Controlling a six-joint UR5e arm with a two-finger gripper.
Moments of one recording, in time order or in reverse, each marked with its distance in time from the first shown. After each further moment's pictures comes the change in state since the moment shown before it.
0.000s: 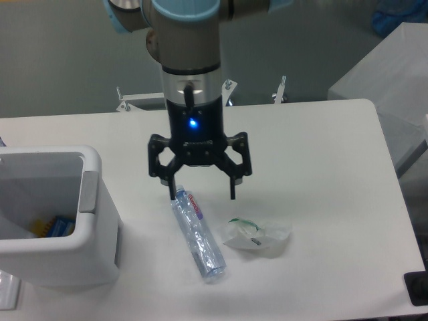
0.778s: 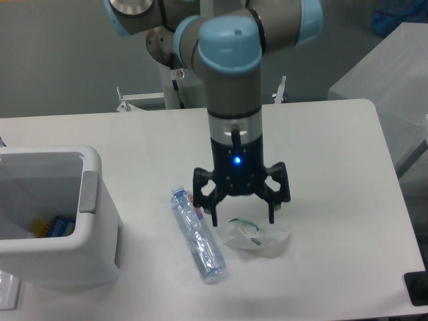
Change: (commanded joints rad) arm 0.067 -0.115 -0.041 0.143 -0.005 0.046
